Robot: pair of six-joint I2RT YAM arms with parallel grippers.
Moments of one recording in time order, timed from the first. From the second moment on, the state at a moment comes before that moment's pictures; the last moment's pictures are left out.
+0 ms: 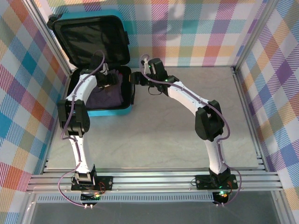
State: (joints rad) left arm -0.05 2.11 1.86 -0.71 0.17 -0.33; right arm 0.62 2.14 1.91 -0.24 -0.29 0.51
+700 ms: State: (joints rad) left arm -0.05 2.25 1.97 -0.74 0.13 -0.34; right arm 0.61 2.19 1.94 -0.25 -0.30 0.52
